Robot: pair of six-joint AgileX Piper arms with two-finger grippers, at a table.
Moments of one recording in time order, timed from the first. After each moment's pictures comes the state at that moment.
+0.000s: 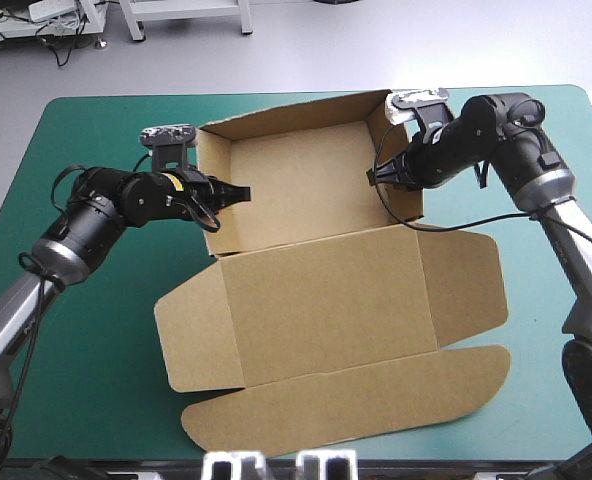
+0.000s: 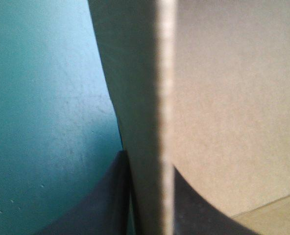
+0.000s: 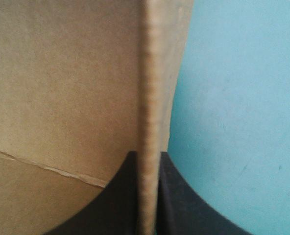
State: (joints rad) left arm -0.39 1.46 -1.29 -0.13 0.74 -0.21; right arm 0.32 1.67 -1.70 0.19 1.16 -0.08
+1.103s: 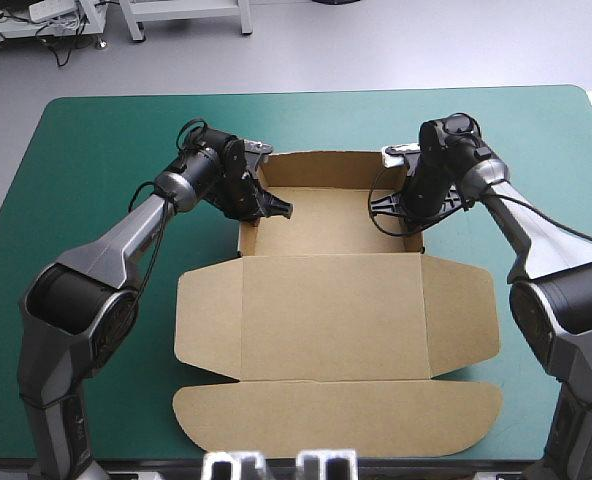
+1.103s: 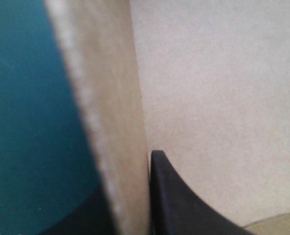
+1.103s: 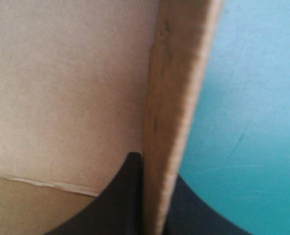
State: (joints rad) left arm -0.45 2.00 -1.75 -0.04 1.14 -0.10; right arm 0.32 1.95 -1.69 0.06 1.25 0.11
